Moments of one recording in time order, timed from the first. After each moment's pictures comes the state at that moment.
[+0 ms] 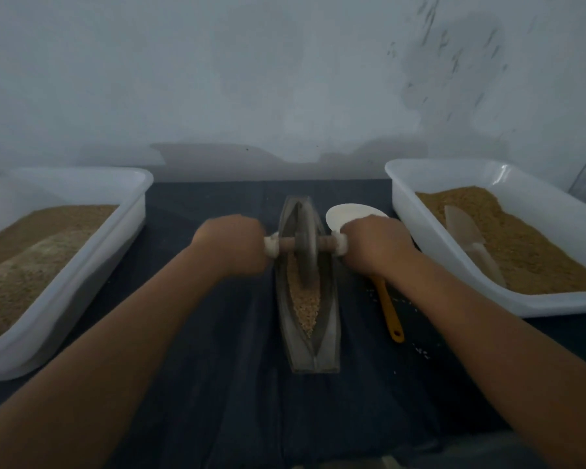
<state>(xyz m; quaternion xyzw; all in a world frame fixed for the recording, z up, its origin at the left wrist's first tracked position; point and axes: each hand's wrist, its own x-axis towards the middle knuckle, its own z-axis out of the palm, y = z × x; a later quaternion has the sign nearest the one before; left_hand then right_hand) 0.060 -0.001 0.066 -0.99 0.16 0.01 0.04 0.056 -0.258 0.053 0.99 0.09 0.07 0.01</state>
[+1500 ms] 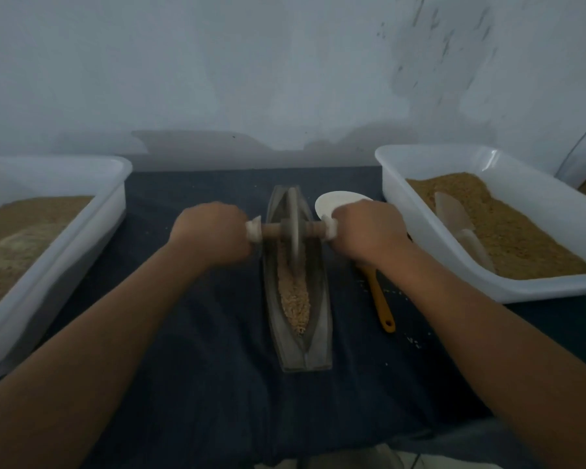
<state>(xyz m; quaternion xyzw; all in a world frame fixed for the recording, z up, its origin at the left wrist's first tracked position) 0.072 0.006 0.051 -0.99 0.13 -0.06 0.04 0.060 -0.263 0.046 0.99 0.09 0.12 0.03</state>
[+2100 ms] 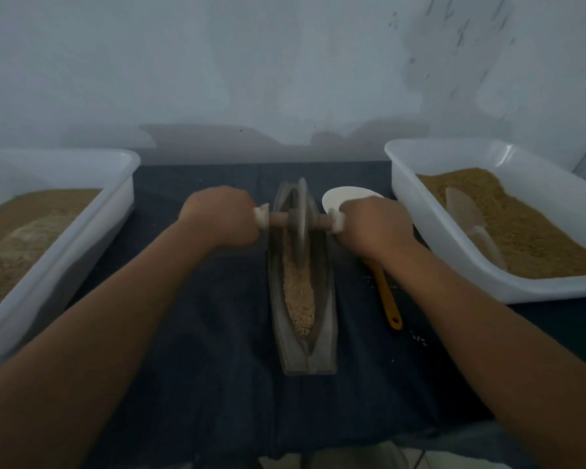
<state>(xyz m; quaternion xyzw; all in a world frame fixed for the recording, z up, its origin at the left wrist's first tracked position) 0.084 0.003 0.062 -0.99 0.12 -0.04 0.04 0.063 -0.261 0.037 0.98 0.08 0.16 0.02</state>
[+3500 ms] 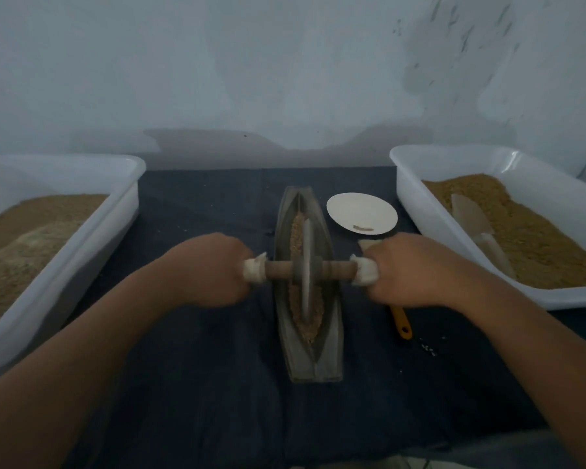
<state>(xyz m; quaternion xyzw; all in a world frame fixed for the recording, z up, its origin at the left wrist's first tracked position) 0.030 0.038 0.044 -0.97 0.23 0.07 -0.02 0.005 -0.297 0.050 0.98 0.17 -0.03 -0.03</state>
